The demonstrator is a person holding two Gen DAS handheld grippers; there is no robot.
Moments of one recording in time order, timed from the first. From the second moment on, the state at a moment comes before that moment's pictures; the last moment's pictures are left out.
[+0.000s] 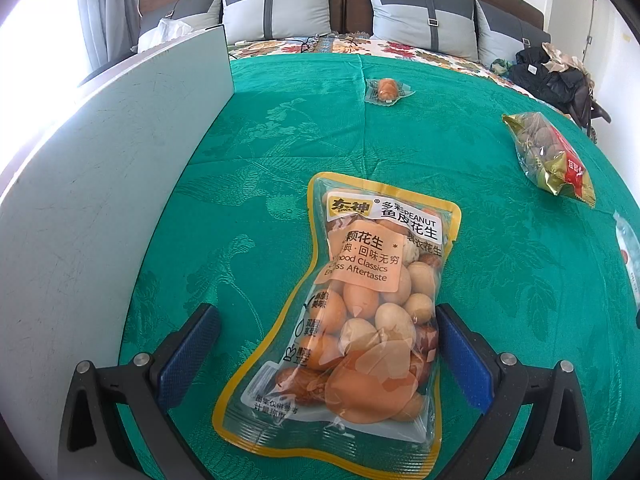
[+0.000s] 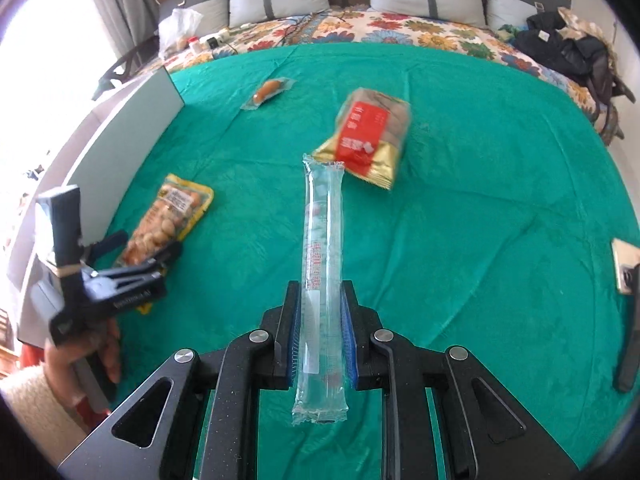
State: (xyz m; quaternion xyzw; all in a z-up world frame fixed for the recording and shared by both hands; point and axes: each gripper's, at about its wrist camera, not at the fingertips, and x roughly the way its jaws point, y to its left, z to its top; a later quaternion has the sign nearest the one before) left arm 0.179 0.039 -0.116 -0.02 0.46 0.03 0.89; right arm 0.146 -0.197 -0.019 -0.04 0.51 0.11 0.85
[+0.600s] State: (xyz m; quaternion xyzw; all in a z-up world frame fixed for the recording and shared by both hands) left arm 0.179 0.039 -0.116 -0.02 0.46 0.03 0.89; right arm 0.149 -0.228 -0.063 -0.02 0.46 0.05 0.89
